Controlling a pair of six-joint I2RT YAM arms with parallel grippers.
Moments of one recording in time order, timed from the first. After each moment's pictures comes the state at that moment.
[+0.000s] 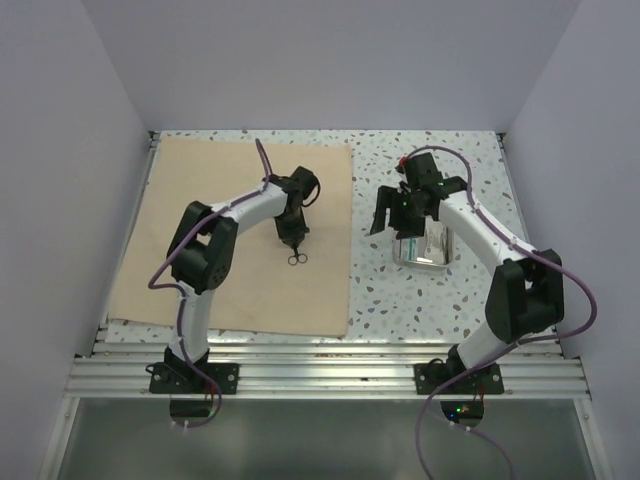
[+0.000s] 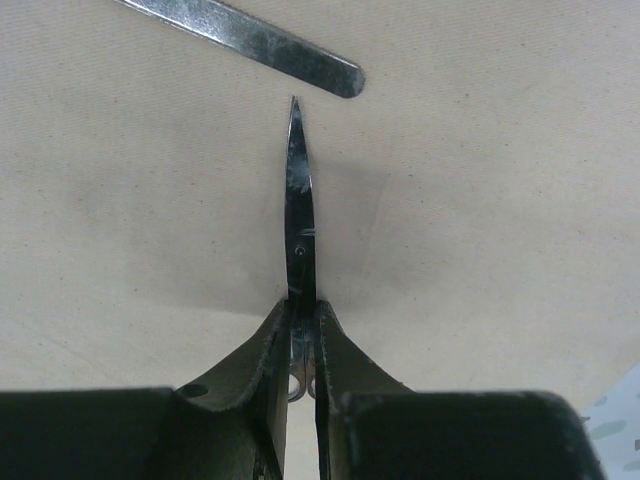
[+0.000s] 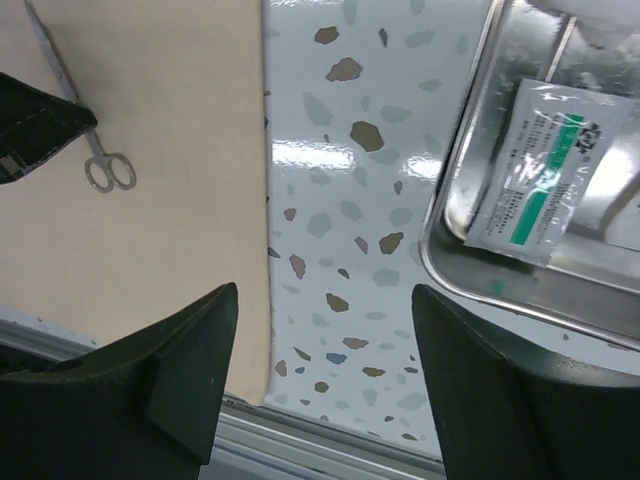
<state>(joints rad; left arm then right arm) -0.54 2.12 1.60 -0.86 -0.15 -0.80 0.31 1.58 1.28 -0.78 -0.16 0.43</state>
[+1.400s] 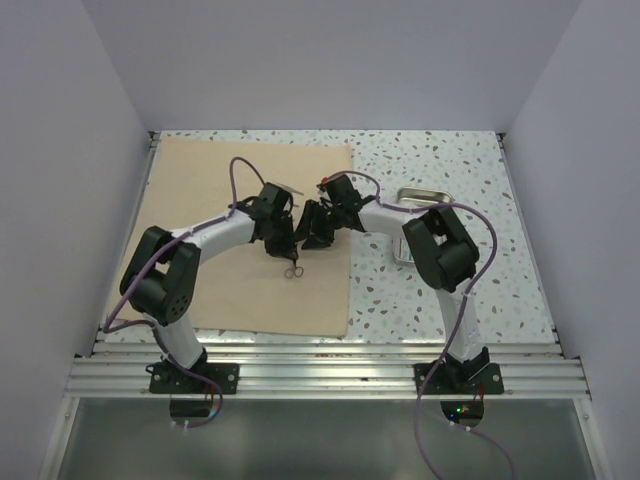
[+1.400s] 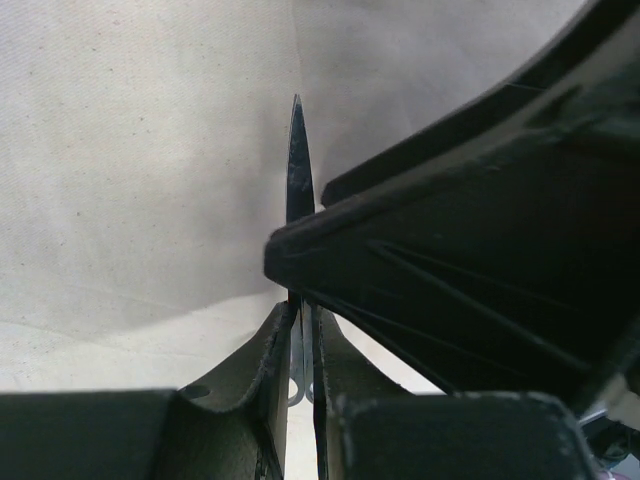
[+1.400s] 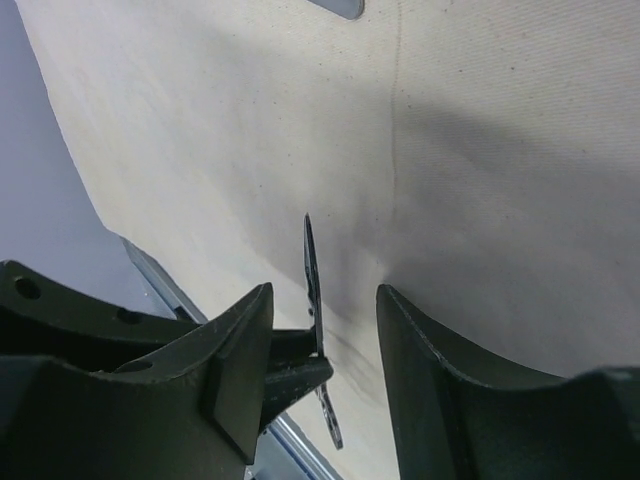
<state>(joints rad) -0.48 1.76 1.12 -0.47 0.16 -0.58 0.60 2.15 1.44 -0.17 -0.52 0.86</state>
